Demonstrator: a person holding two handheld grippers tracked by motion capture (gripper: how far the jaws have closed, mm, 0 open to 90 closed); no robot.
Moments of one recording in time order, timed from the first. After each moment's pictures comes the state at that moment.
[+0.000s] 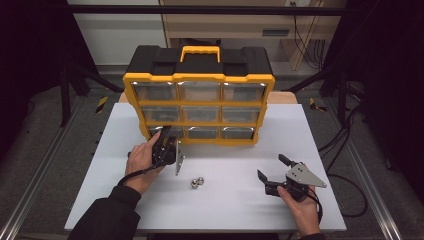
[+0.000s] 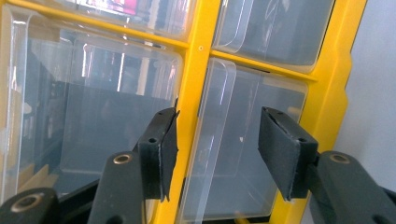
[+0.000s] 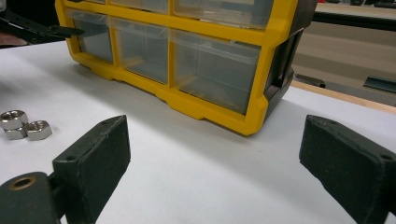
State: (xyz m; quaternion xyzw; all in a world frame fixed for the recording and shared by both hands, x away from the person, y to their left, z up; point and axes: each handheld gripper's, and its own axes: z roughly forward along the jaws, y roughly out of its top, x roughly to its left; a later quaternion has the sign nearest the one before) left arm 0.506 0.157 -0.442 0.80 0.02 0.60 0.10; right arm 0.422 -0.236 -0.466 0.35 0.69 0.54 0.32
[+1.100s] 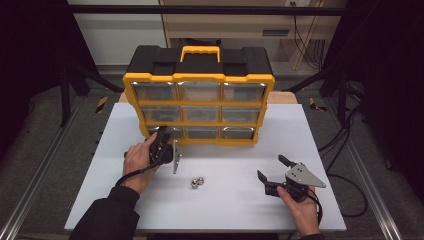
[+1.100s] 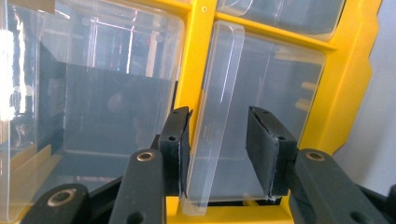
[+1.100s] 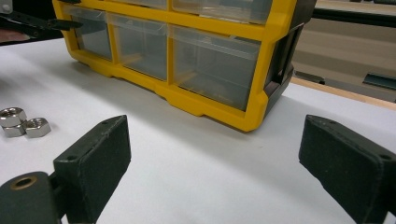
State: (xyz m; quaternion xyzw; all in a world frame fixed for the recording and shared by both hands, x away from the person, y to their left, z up) left arm 0.512 0.167 -0.448 0.79 0.03 0.61 0.07; right arm 0.421 -0.235 -0.468 0.35 0.70 0.53 0.32
